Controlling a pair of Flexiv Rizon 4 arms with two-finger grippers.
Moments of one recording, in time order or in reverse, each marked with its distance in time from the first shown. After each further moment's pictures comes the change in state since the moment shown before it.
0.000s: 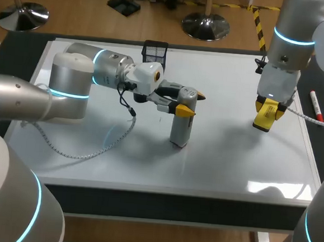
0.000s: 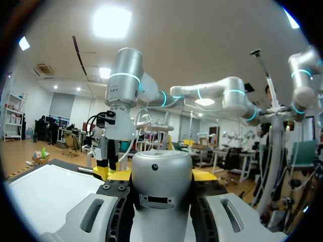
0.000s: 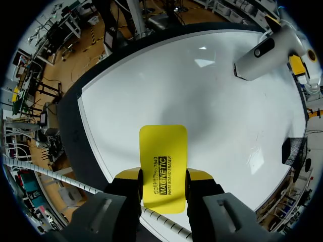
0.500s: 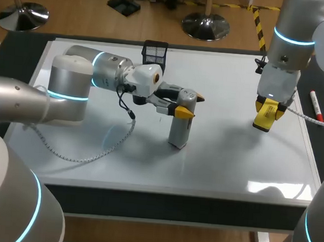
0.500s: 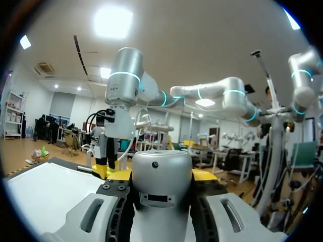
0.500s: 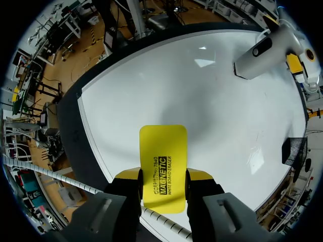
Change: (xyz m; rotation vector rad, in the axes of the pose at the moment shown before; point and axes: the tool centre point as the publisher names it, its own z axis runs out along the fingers) left arm 0.002 0.005 0.000 0.004 -0.001 -0.010; right arm 0.000 0.000 0.000 0.000 0.000 0.000
